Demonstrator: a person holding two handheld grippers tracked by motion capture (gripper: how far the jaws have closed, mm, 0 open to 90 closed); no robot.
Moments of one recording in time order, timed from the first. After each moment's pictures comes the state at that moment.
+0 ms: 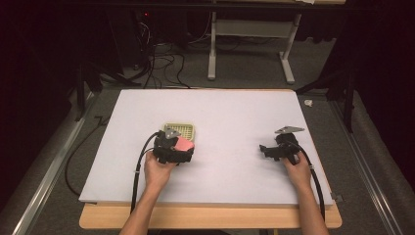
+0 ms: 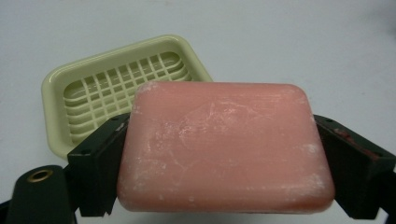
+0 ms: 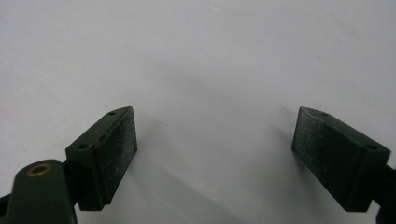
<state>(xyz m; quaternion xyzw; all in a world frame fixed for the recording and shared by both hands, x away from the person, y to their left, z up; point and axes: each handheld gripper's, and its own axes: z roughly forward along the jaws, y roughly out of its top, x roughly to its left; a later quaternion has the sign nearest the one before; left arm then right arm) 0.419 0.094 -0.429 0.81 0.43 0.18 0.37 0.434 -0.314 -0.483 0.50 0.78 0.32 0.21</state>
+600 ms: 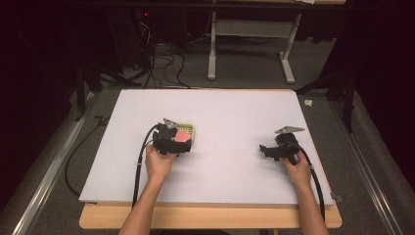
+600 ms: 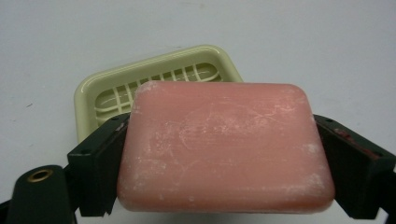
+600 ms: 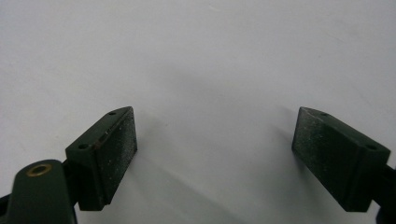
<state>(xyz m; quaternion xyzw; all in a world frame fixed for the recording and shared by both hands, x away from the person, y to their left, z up) 0.447 0.092 -0.430 0.79 0.47 0.20 0.34 0.434 -0.314 -0.483 0.50 0.78 0.32 0.21</state>
